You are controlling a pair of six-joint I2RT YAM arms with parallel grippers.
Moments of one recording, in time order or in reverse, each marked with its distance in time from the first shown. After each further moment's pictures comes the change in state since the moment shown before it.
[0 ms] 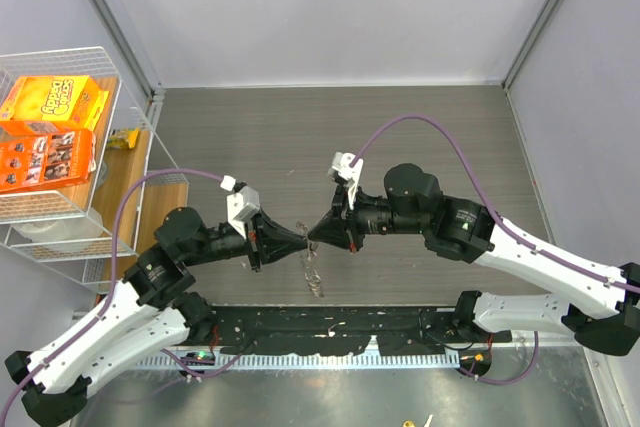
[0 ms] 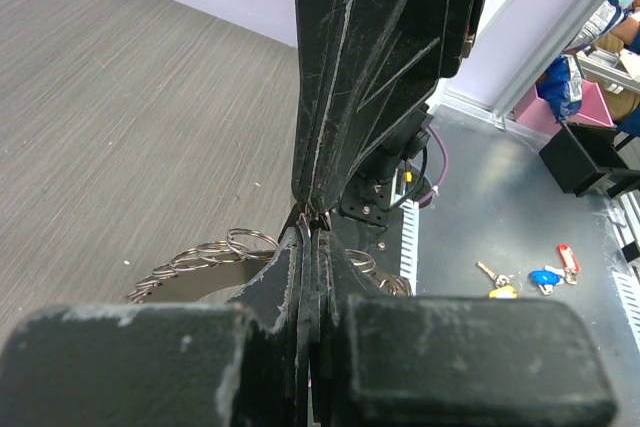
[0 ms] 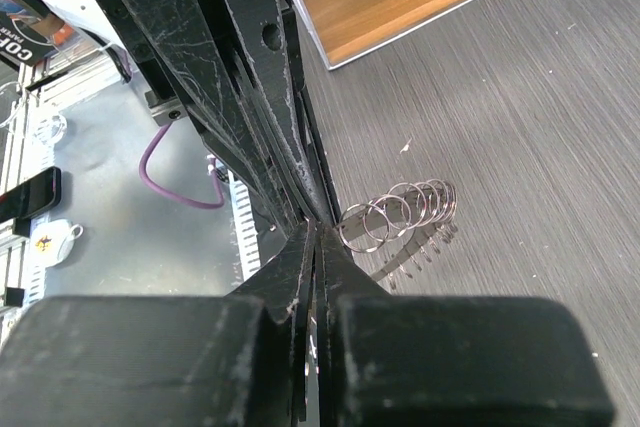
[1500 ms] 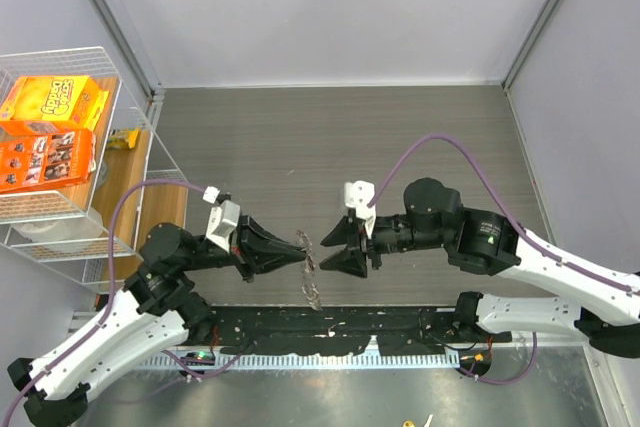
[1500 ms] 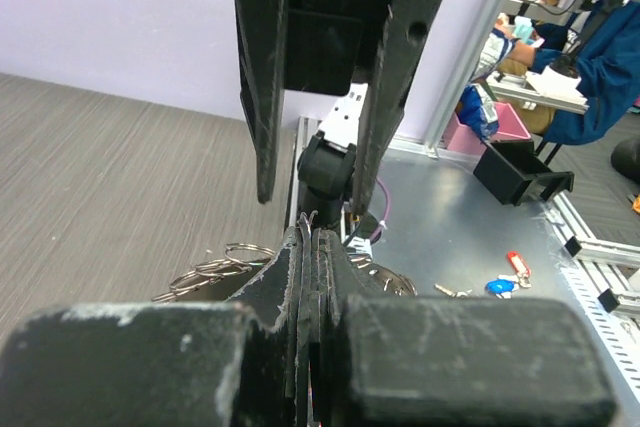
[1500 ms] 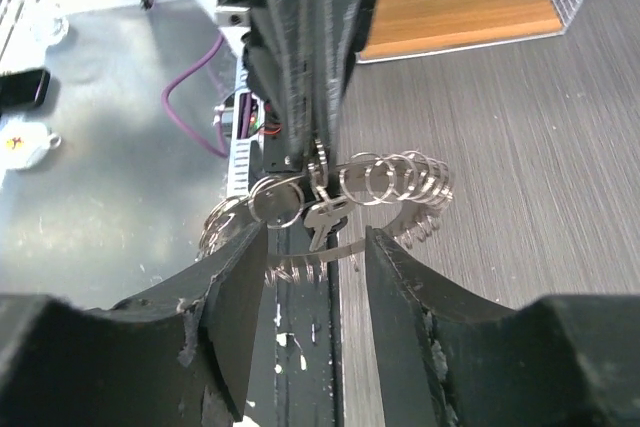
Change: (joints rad) left arm 0.000 -0.079 -0.095 0.240 0.125 -0.080; right arm 0.065 -0.111 -0.026 -0.053 -0.063 -0.217
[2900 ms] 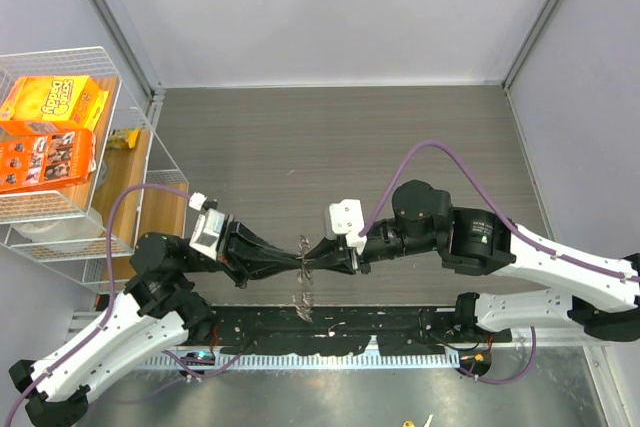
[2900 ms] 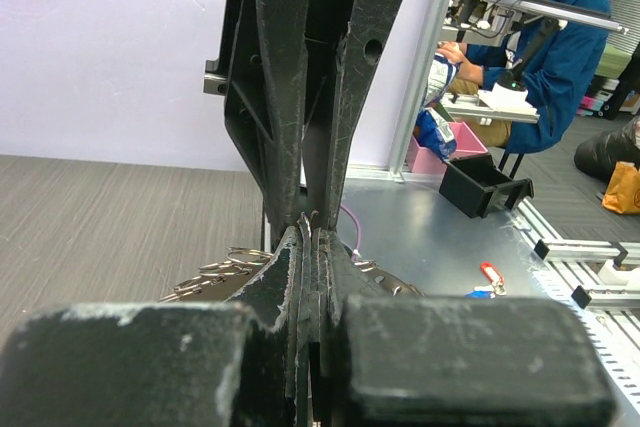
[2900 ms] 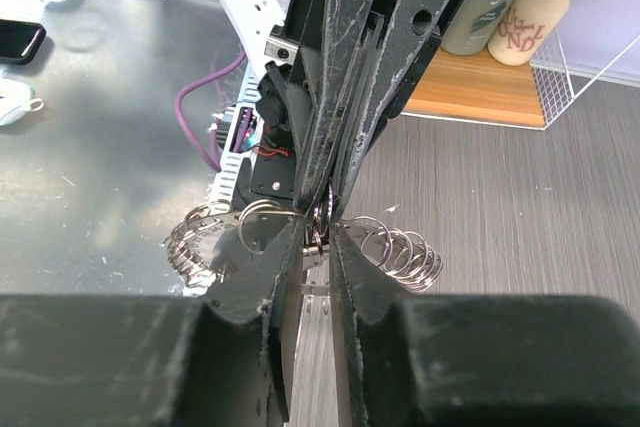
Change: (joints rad) left arm 0.000 -0.029 -0.040 0.205 0.092 -0.079; right arm 0.136 0.089 0.124 -0.015 0.008 -0.238
